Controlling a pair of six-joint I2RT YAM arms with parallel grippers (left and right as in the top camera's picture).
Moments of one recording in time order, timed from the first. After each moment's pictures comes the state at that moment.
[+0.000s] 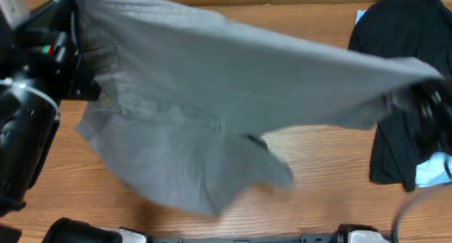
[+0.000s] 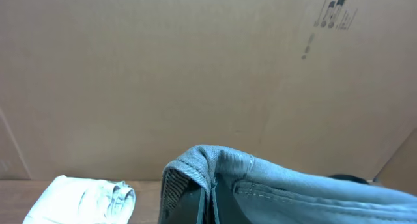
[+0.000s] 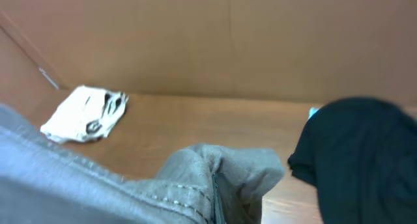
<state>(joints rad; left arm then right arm) -0.30 1.57 2.93 -1.45 -0.16 -0.21 -0.06 1.31 2.53 -1.64 -0.30 0.01</state>
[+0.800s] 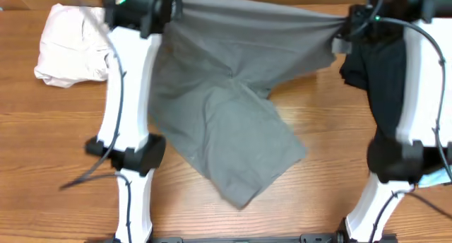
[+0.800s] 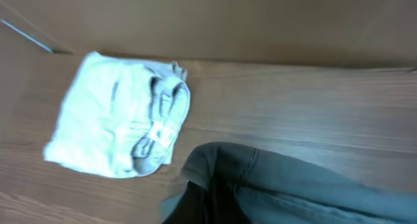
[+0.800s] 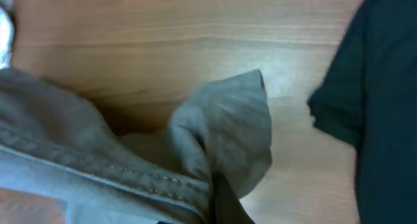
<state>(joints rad) -0.28 2.29 2.93 -1.50 -0.44 -0.25 -0.06 2.11 2.51 -1.55 -0.27 -0.03</state>
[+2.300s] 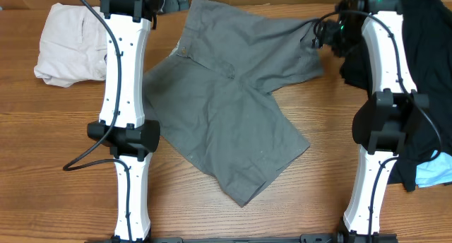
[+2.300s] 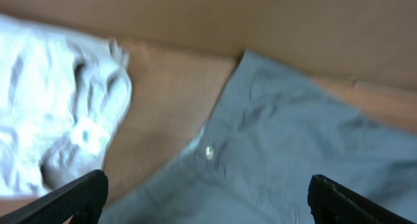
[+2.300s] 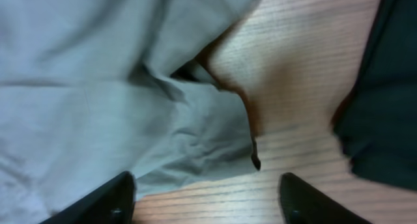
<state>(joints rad) -0.16 2.45 3.00 -1.45 -0.12 -0.36 -0.06 2.43 2.36 -1.30 -0.21 0.20</state>
